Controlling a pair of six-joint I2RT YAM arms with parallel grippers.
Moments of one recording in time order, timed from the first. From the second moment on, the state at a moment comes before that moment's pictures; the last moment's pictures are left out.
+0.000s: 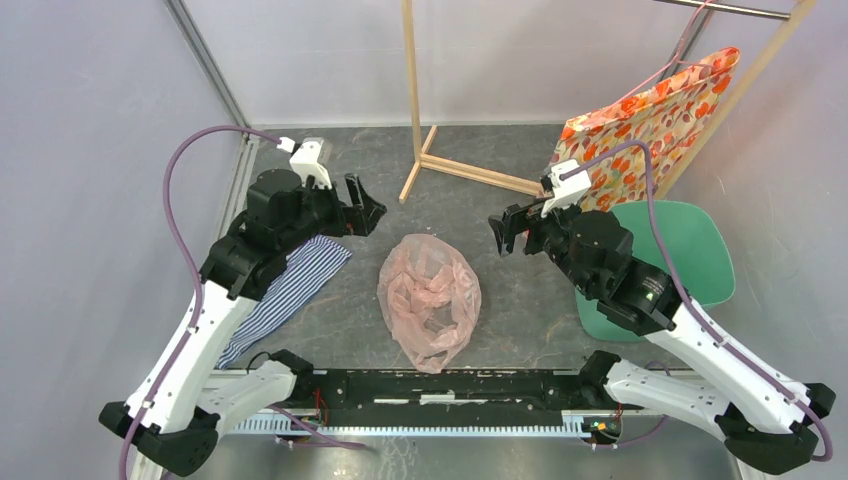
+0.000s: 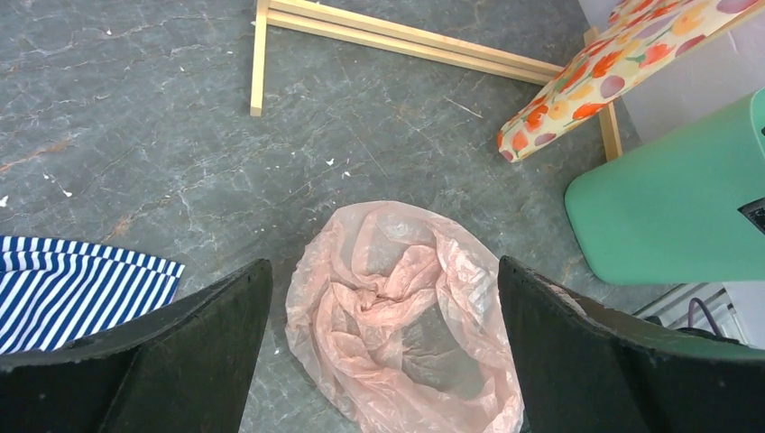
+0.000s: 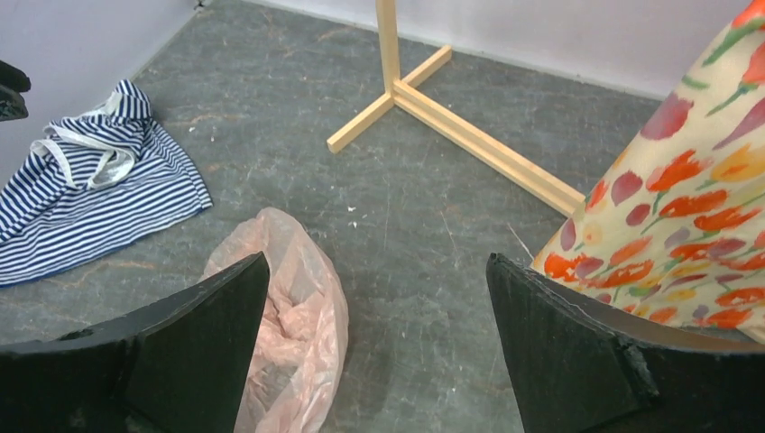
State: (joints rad) left arm -0.47 0.94 1.22 -0.66 0.06 -0.37; right arm 0.87 0.85 1.07 -0.39 0.41 0.16
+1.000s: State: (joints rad) left arm -0.54 0.95 0.85 -0.61 0.04 -0.49; right arm 0.94 0.93 0.84 -0.60 0.33 0.37
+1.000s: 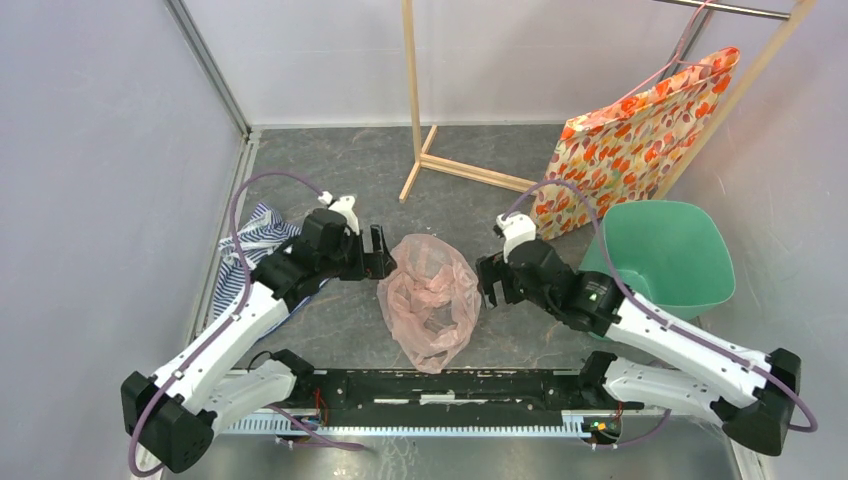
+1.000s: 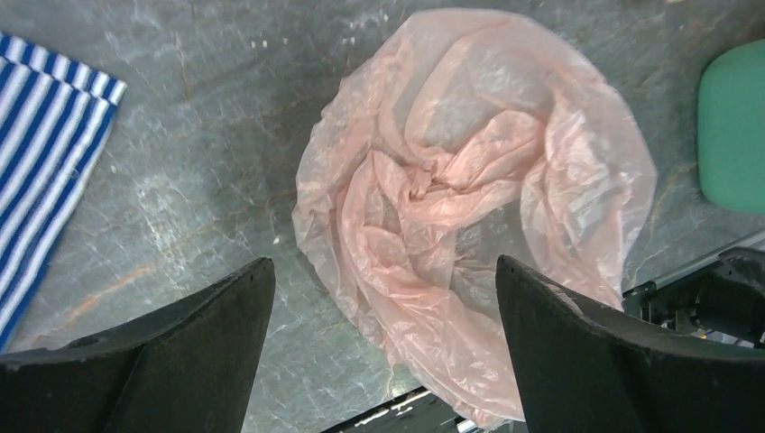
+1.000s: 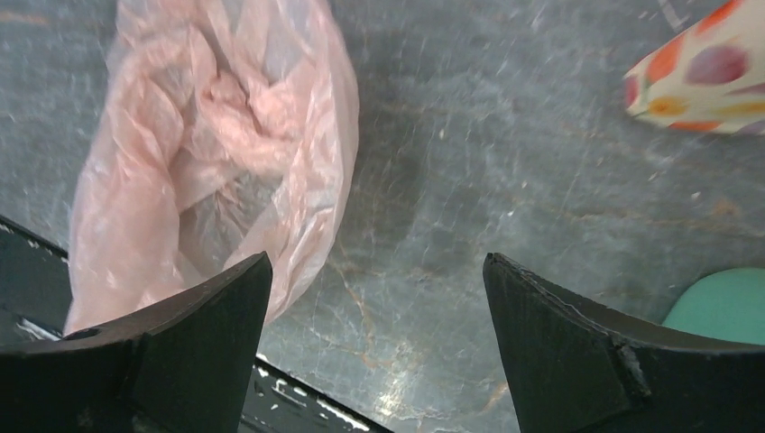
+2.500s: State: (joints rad) left arm -0.55 1.14 0.44 -0.19 0.11 -0.76; right arm 1.35 1.48 0.84 -0.27 0.42 0.33
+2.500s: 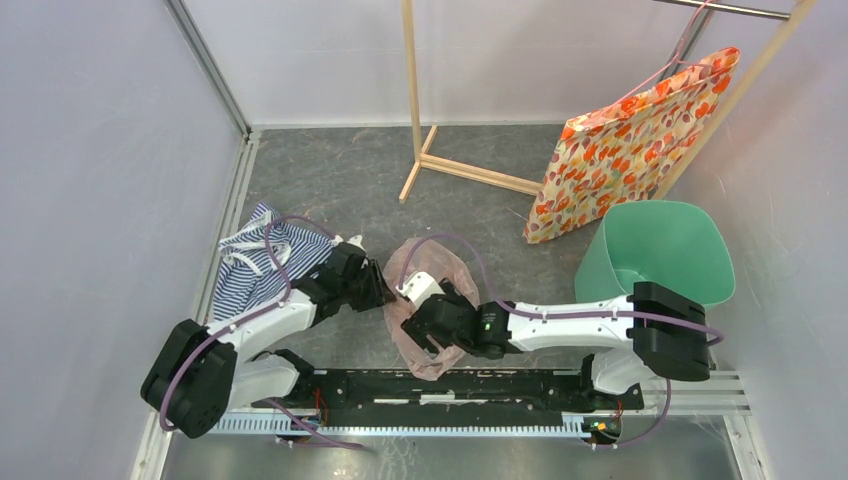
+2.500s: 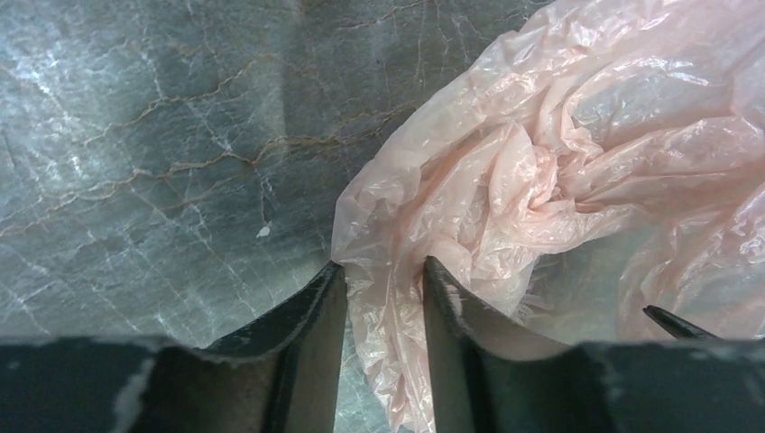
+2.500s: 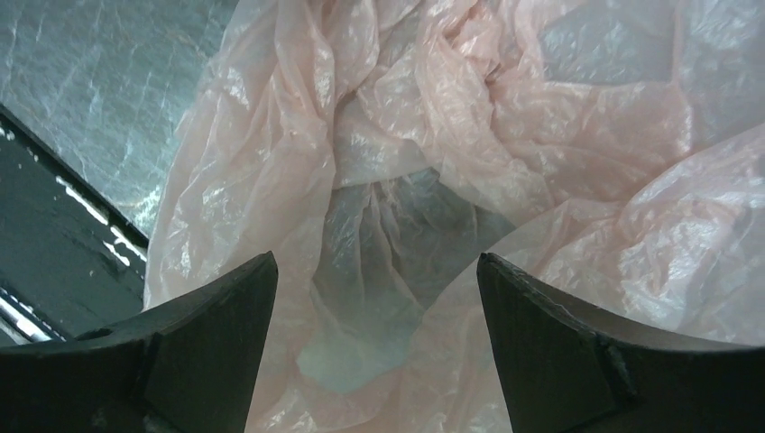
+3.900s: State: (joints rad) left arm -0.55 1.13 0.49 -0.17 0.06 -0.75; right arm 1.09 1.58 1.07 -0.19 0.25 0.23
